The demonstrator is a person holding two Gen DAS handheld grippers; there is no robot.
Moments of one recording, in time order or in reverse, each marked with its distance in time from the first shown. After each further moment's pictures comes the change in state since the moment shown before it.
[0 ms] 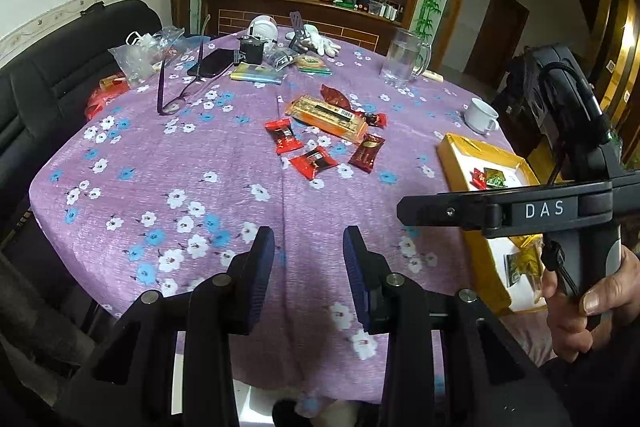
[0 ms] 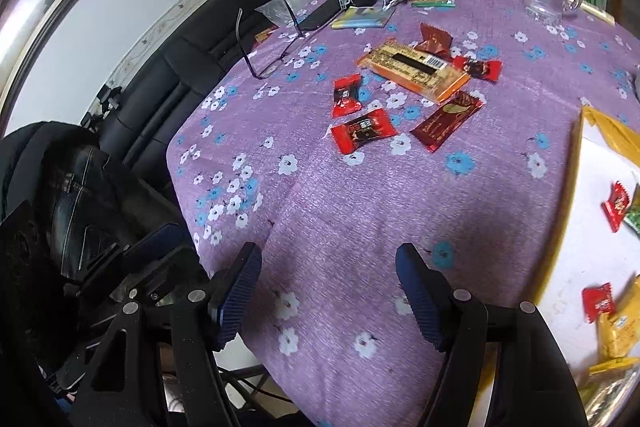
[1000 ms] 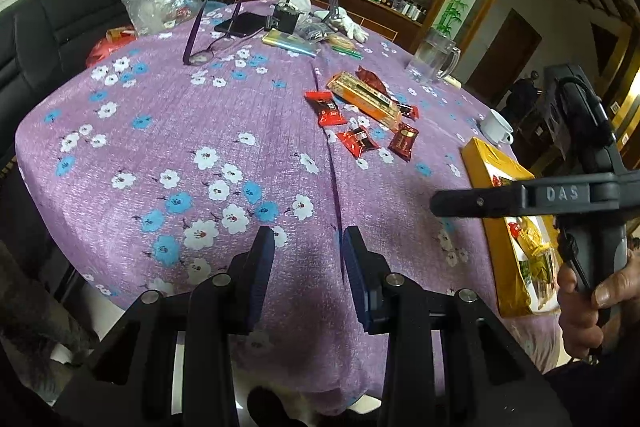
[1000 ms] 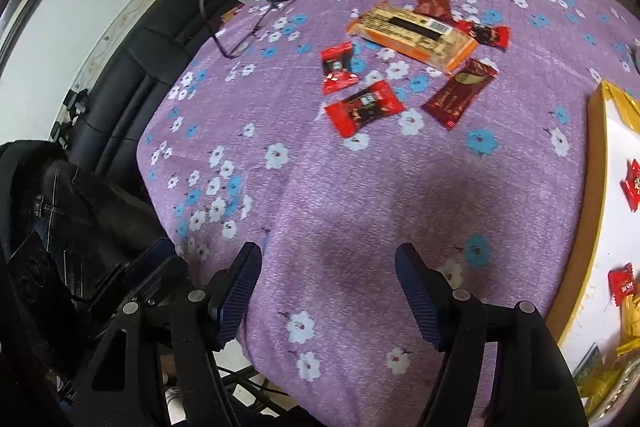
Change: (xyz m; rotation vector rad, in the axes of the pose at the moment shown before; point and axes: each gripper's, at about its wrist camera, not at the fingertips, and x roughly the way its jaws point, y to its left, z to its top) left arm 0.027 0.062 -0.017 -0.151 0.055 -0.064; right arm 0.043 0.009 0.014 0.088 0.110 -0.090
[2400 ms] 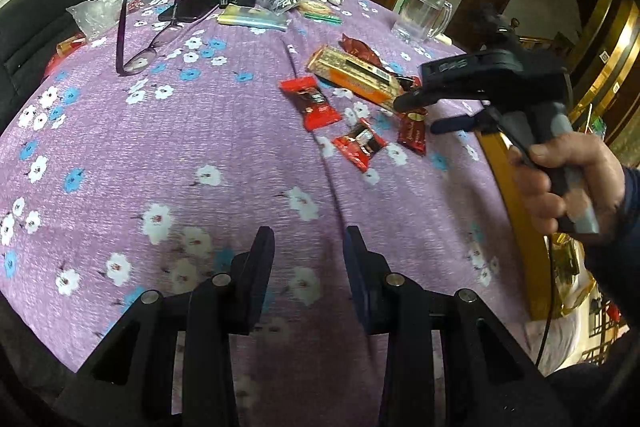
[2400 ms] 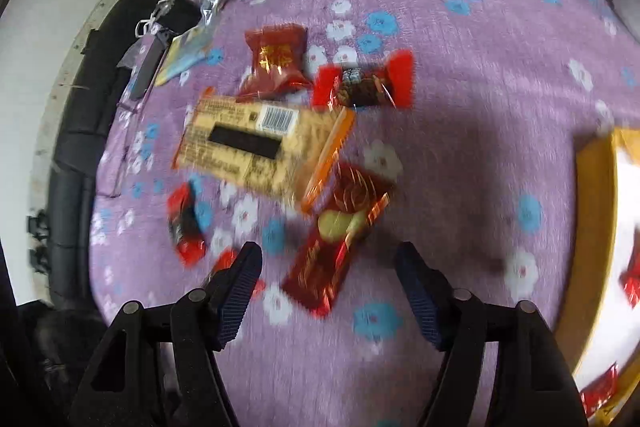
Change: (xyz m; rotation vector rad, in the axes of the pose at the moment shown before) left arm 0.072 0.000 0.047 0.160 0.135 -0.050; right arm 0.060 -0.102 0.131 0.298 -0.026 -0.164
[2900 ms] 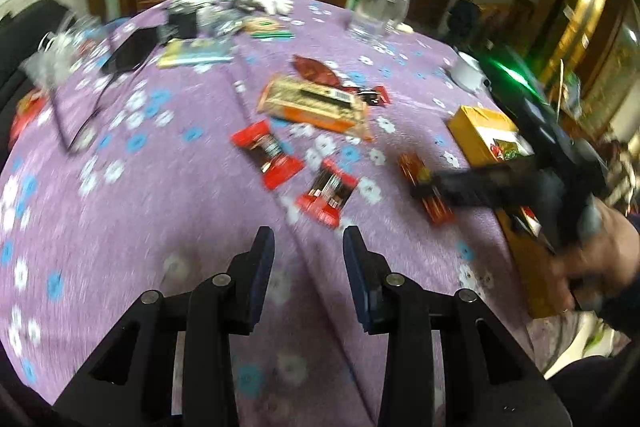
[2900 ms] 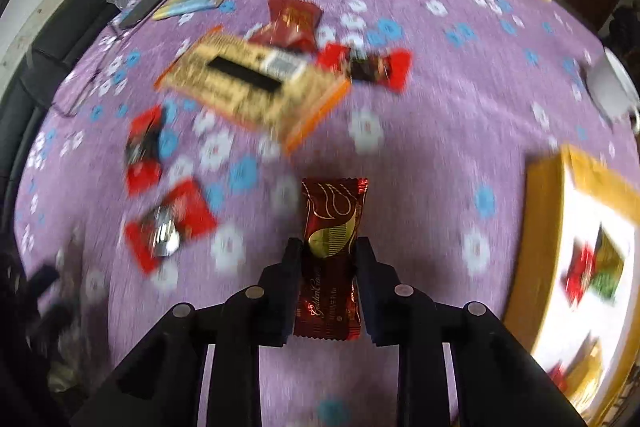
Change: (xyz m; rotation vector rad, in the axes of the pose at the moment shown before) left arm 0.024 -0.026 0.048 0.205 0.012 -0.069; right arm -0.016 0.007 -0.067 -0.196 -0.022 -0.175
